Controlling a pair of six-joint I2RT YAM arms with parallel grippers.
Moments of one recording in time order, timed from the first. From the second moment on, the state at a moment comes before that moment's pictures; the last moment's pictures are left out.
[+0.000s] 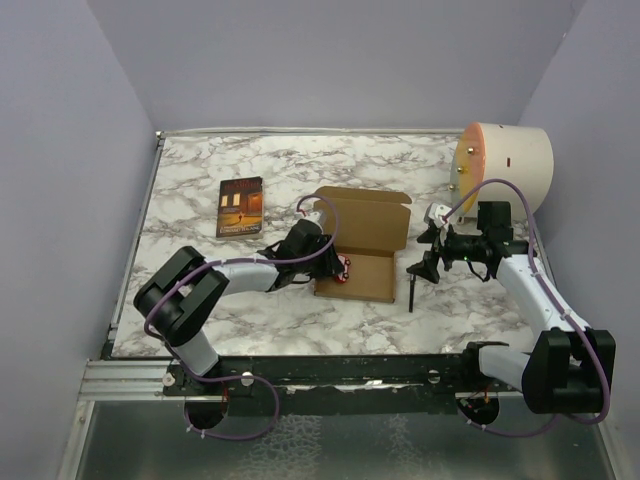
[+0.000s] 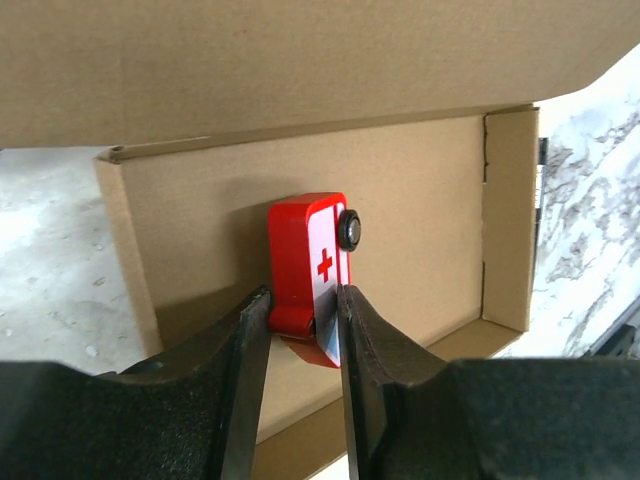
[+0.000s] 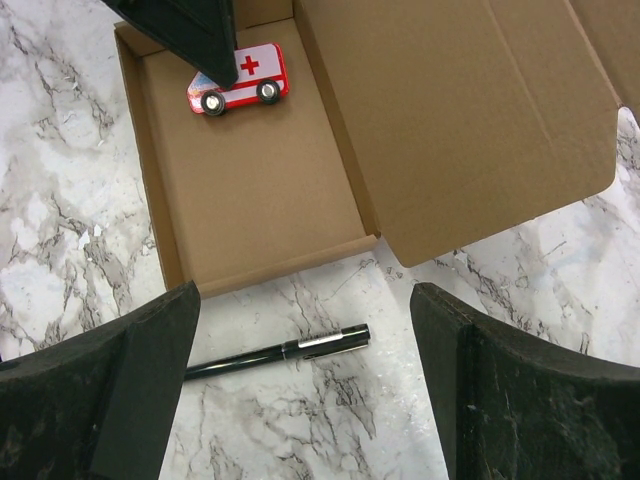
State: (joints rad) left arm -0.73 1.65 0.73 0.24 0.14 -0.78; right arm -0.01 1.16 0.72 -0.47 -0.96 -0.84
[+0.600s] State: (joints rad) left arm -0.74 1.47 0.78 0.03 -0.01 -0.67; right arm -0.01 1.16 0.72 -0.47 -0.96 -0.84
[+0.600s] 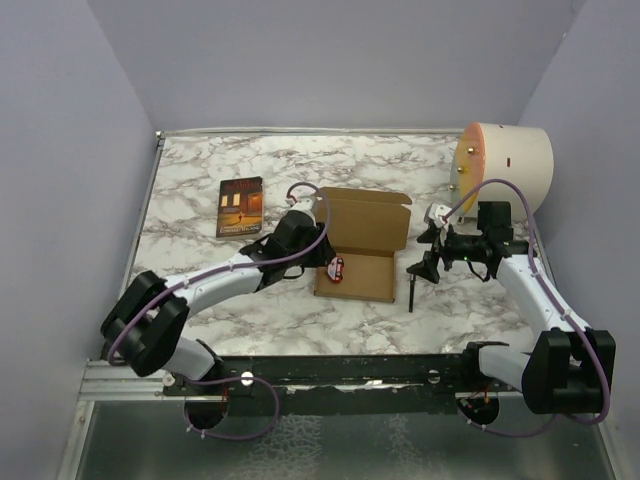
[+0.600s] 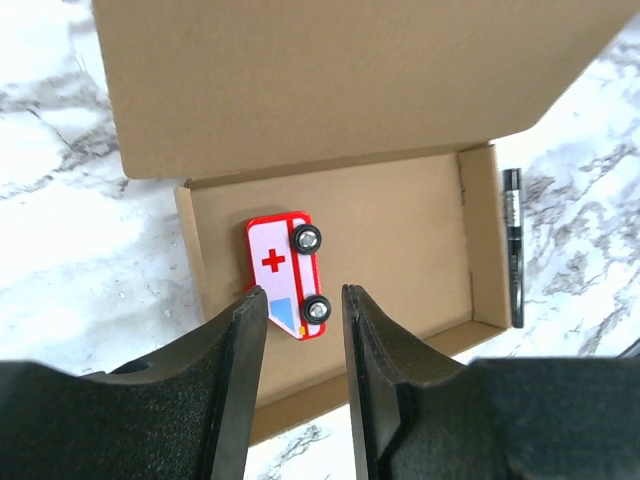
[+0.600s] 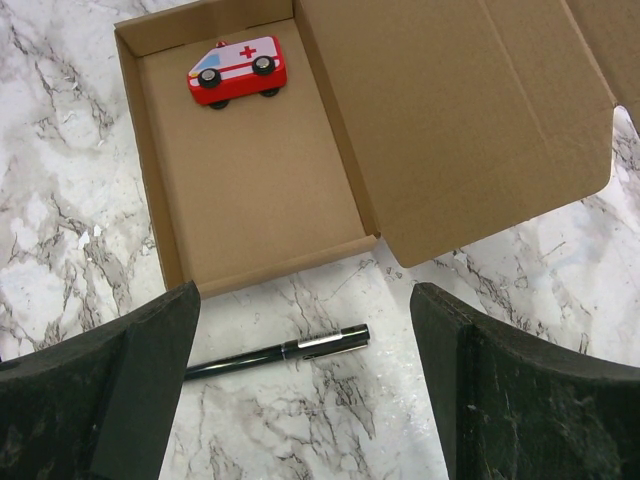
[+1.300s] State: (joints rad) left arm -0.62 1.01 0.84 -0.16 -0.19 -0.15; right arm -0.01 1.14 0.72 -0.52 -0.95 -0.87
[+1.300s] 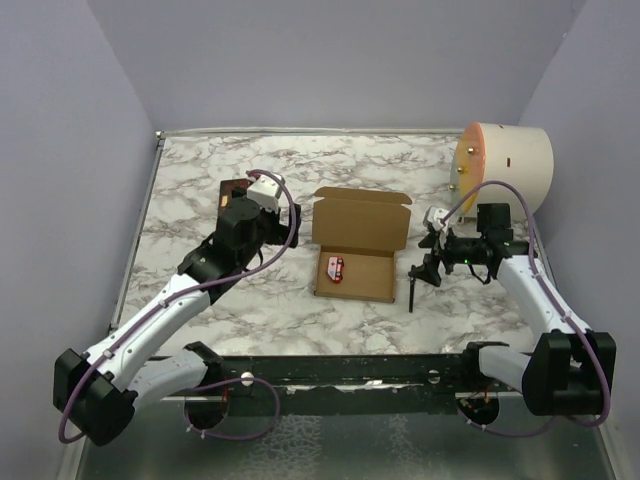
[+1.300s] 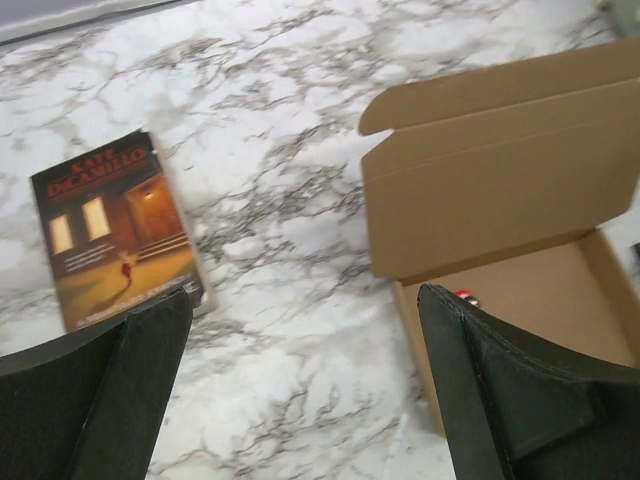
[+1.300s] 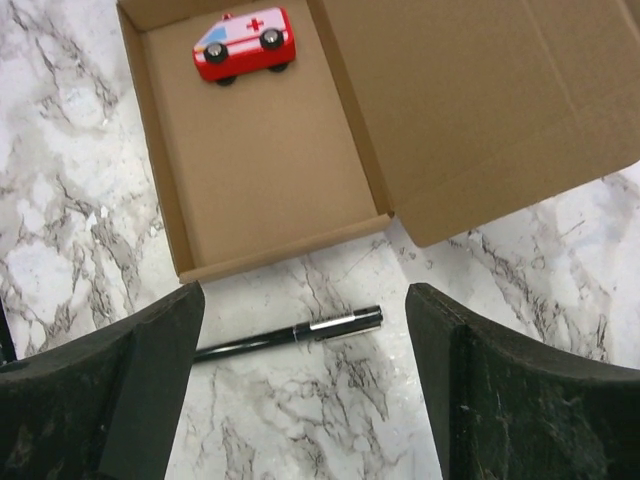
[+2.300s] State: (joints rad) left arm -0.53 0.94 0.67 -0.21 -0.26 0.03; right arm 0.13 1.40 0.67 -0.48 -0.55 -0.72
